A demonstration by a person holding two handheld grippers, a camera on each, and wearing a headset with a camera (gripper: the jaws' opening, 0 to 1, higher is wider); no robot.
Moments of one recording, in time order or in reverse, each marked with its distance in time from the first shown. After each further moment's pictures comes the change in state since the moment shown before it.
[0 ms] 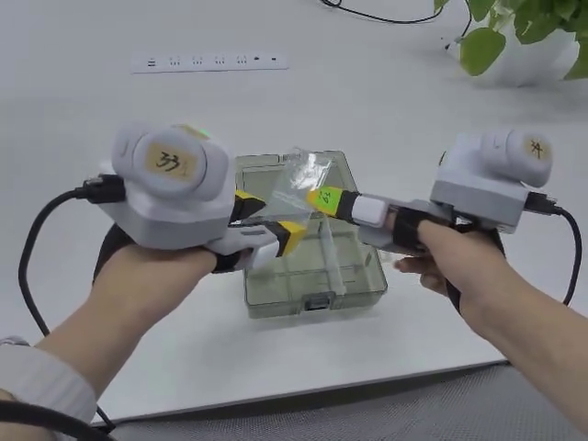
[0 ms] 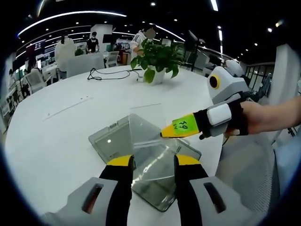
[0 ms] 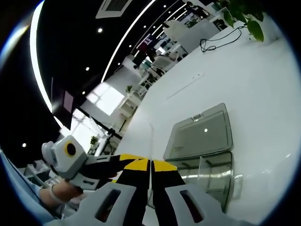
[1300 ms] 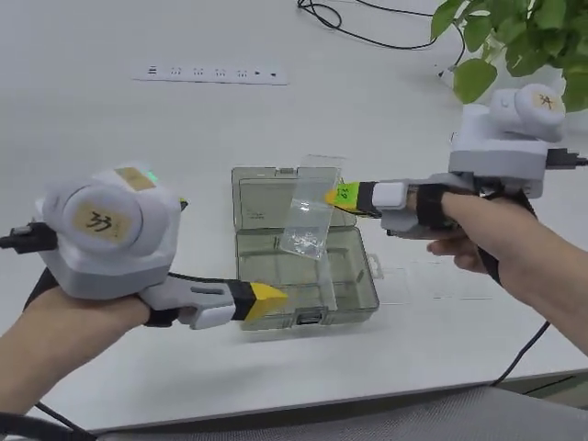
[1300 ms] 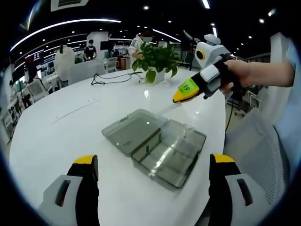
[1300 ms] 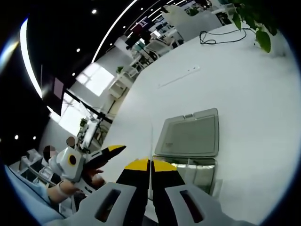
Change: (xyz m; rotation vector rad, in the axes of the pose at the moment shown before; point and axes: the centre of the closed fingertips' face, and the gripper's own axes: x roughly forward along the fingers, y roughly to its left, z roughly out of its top) left arm -0.033 0.026 -0.031 0.088 -0.036 0.024; right arm -0.014 0.003 0.014 -0.048 0.223 -0.121
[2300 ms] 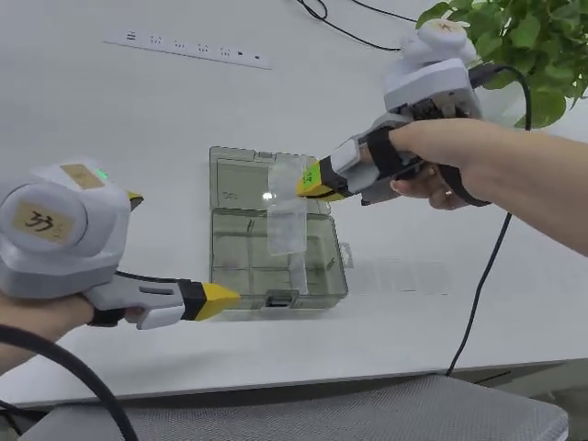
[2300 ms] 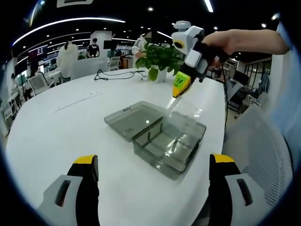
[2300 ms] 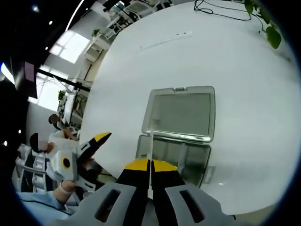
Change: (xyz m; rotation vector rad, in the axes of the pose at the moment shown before) left arm -0.006 0.003 -0.029 -0.045 -0.016 -0.001; right arm 0.019 -0.025 -0.007 0.052 0.409 -0.217
